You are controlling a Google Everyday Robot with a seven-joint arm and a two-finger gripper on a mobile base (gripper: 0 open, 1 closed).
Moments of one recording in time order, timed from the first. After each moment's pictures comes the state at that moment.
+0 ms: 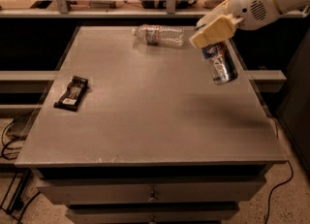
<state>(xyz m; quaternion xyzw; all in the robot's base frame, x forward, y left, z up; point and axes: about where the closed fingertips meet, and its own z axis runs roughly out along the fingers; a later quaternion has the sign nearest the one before) 0.570 -0.103 1.004 -0.51 0.75 0.20 0.37</state>
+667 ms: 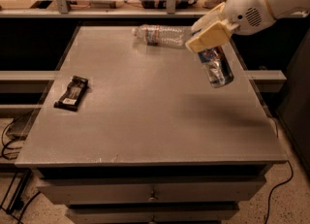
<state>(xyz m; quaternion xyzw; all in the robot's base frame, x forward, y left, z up) 0.567 -0.092 0.997 -0.54 0.73 0.20 0.38</state>
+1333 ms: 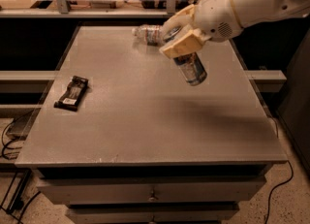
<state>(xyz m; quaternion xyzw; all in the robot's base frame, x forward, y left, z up) 0.560 -0.030 0.993 -0.64 0.61 0.19 0.43</state>
